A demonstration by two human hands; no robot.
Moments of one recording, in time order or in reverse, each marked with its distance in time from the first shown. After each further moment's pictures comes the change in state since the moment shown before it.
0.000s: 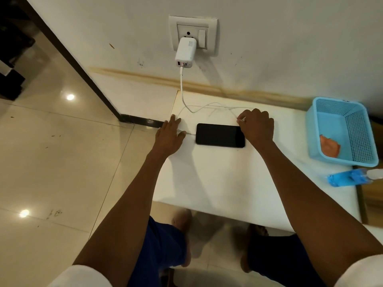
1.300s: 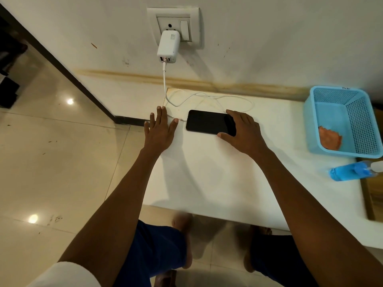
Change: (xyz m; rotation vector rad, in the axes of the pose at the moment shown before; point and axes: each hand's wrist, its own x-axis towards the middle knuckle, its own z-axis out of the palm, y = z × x) left_hand 0.025 -0.002 0.015 0.141 0.099 -0.062; right_hand -0.028 0.017 0.028 0.354 -0.070 -0.217
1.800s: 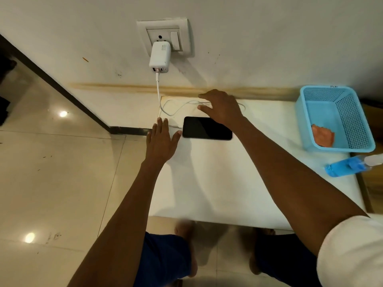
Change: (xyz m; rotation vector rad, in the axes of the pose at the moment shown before) left_hand -0.011 0.015 -0.002 0.010 0.015 0.058; right_hand 0.091 -0.050 -0.019 -0.148 -0.016 -0.129
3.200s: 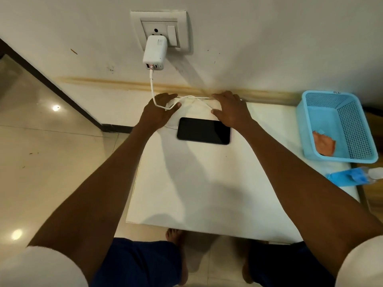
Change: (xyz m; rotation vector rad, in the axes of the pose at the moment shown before) left_hand 0.101 0.006 -0.023 -0.267 0.056 0.220; right_hand 0.004 0.040 0.007 -0.067 -0.095 0.150
